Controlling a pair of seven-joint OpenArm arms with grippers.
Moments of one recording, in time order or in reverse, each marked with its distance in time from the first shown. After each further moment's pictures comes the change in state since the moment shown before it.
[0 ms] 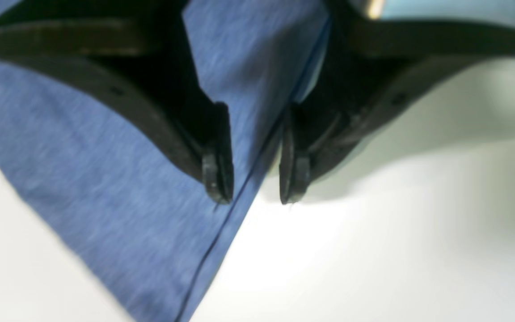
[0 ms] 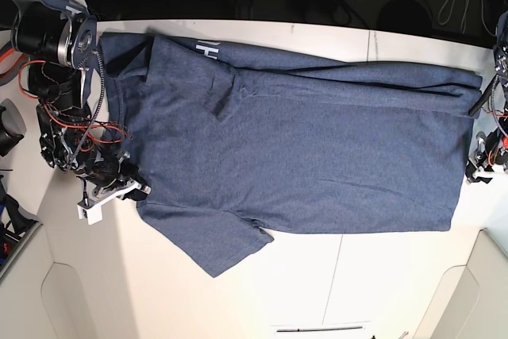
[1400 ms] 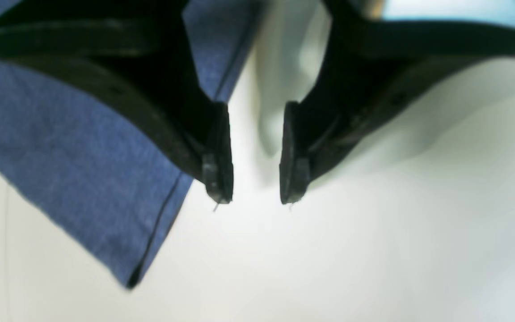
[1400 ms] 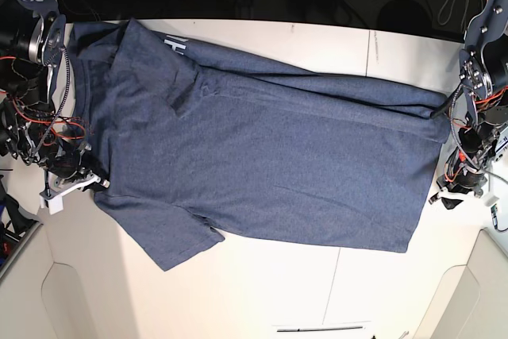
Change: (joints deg) left arm -2.5 9.3 2.8 2.9 10.3 8.2 -14.4; right arm -0.6 7.7 0.0 -0.2 5.2 0.0 -2.9
